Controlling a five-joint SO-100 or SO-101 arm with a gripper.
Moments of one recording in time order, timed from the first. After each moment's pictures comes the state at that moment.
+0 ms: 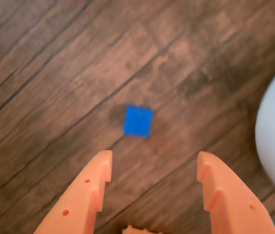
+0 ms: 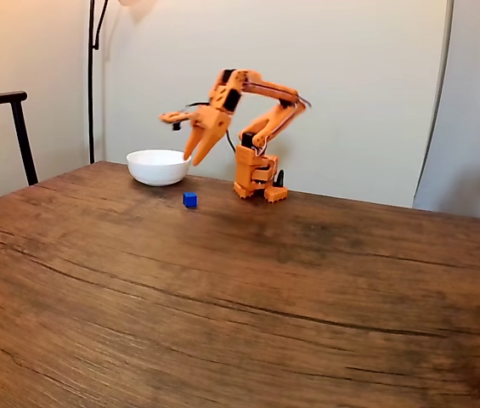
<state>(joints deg) 45.9 140.6 138.4 68.7 94.9</state>
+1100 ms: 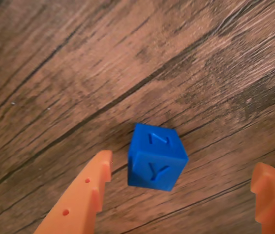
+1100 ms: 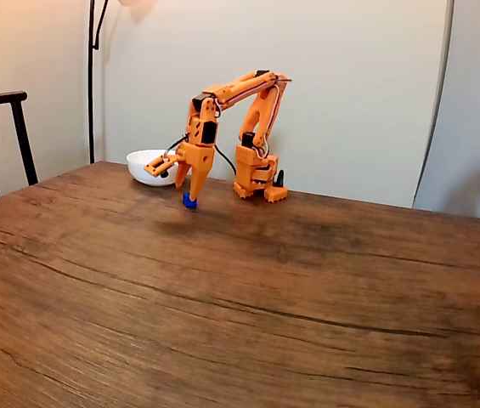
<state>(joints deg) 44.6 112.5 139.0 55.8 95.1</state>
